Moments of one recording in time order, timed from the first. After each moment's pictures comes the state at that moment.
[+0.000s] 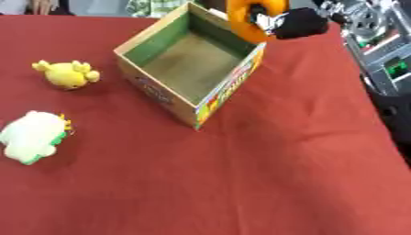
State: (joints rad) left arm -0.19 0.54 0.13 -1.99 -0.37 -0.08 0.56; right arm -1.03 -0.50 0.24 -1.31 0.31 -0.01 0.35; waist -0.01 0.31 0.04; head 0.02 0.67
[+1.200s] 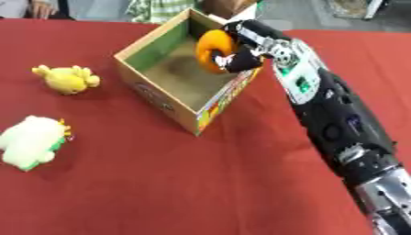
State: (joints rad) left arm -0.22 0.53 0.11 -1.99 -0.36 -0.09 0.54; right arm -1.13 -0.31 0.20 -0.88 0.66 -0.16 0.37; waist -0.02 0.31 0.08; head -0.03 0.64
